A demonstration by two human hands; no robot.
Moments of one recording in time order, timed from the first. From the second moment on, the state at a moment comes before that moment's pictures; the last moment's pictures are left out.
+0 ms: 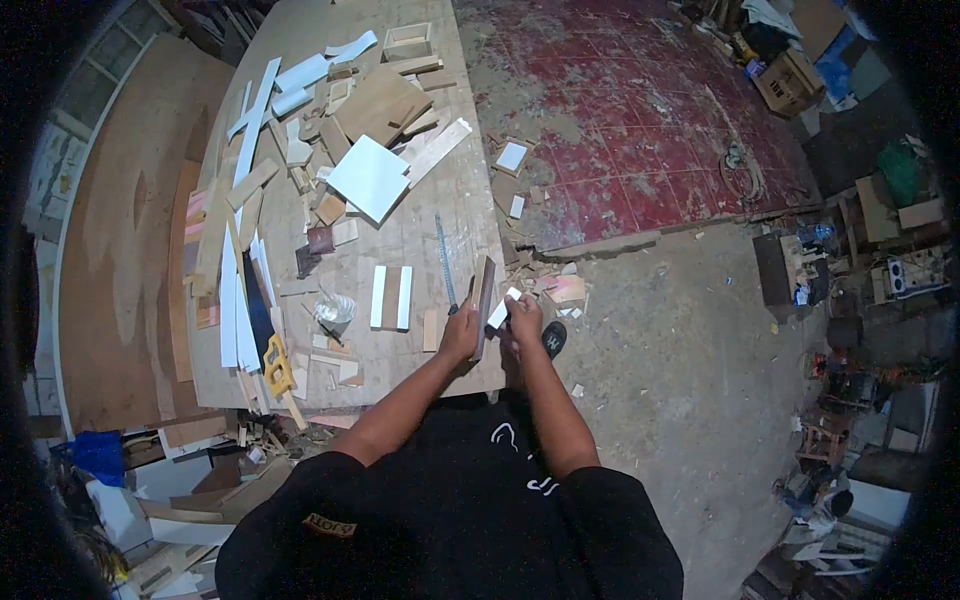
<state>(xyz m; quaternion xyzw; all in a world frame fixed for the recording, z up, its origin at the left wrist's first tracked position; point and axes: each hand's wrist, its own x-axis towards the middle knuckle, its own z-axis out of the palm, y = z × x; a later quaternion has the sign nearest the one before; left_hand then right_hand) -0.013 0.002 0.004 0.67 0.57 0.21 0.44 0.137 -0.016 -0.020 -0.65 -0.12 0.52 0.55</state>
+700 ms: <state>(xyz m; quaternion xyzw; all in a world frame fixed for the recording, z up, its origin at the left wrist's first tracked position) -0.015 0.004 0.002 0.66 0.55 0.26 0.43 0.117 -0.030 0.004 -0.57 0.01 0.59 0.58</state>
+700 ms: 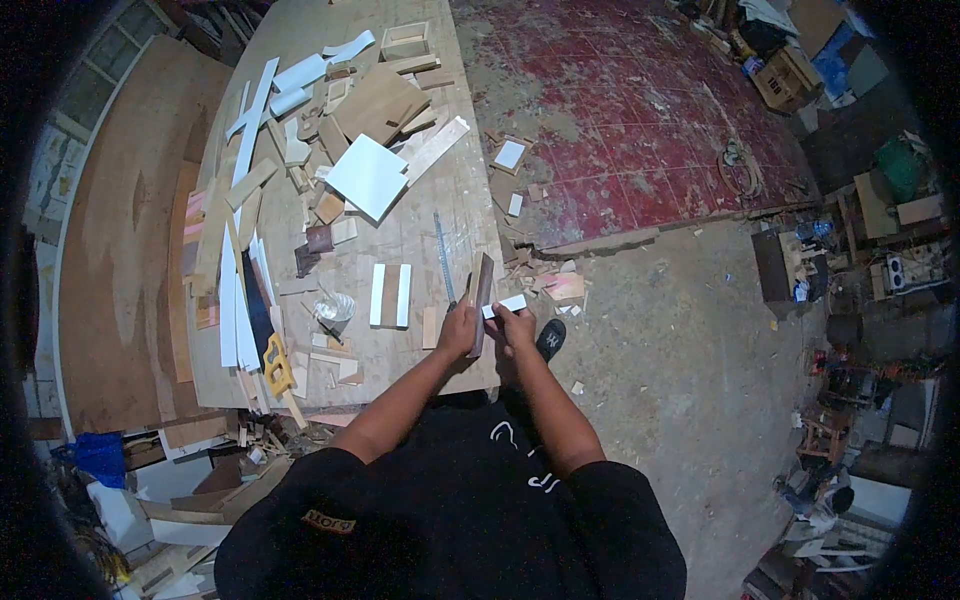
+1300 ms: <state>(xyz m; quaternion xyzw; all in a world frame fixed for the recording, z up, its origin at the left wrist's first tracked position) -0.015 0.006 0.008 0.66 0.56 0.22 0.46 0.137 -0.038 0.007 -0.61 0.00 0.52 0.60</state>
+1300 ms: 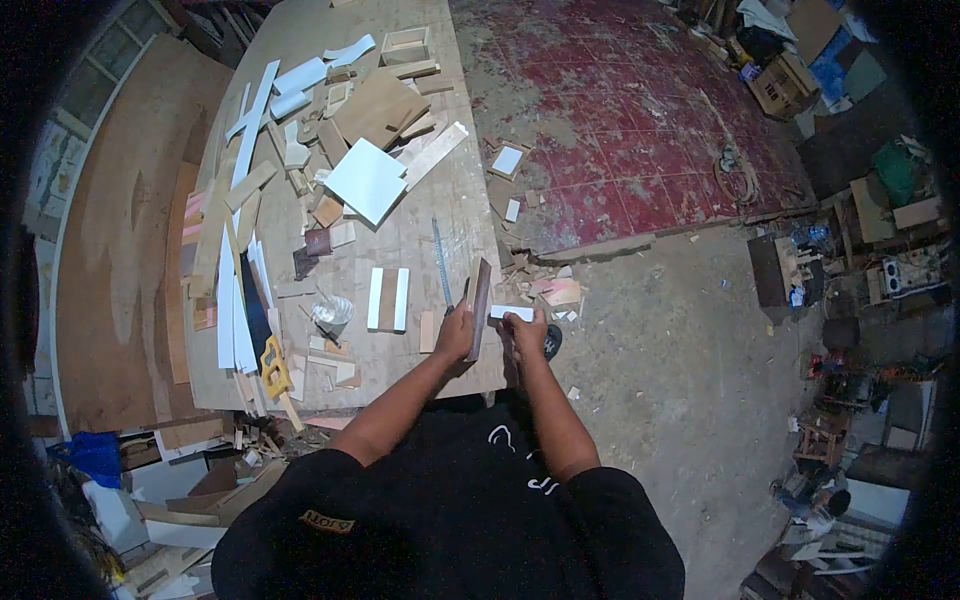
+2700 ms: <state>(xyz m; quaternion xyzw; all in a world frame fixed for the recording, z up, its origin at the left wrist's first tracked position) 0.010 -0.002 0.023 0.67 0.61 0.16 0.40 0.142 -0.047 -0.020 -0.57 -0.31 0.68 0.35</state>
